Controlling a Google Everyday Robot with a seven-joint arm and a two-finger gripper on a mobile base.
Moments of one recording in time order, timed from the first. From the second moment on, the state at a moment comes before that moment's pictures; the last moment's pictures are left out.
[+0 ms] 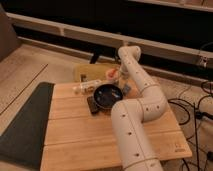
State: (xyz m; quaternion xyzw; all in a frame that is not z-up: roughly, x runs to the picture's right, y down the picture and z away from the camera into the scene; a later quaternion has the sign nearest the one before) arm 0.148 -0.033 1.003 -0.34 0.09 0.30 0.89
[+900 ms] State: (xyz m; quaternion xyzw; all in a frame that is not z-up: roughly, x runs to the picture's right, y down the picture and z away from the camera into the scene) arm 0.186 0.012 0.980 -0.40 0.14 0.33 0.84
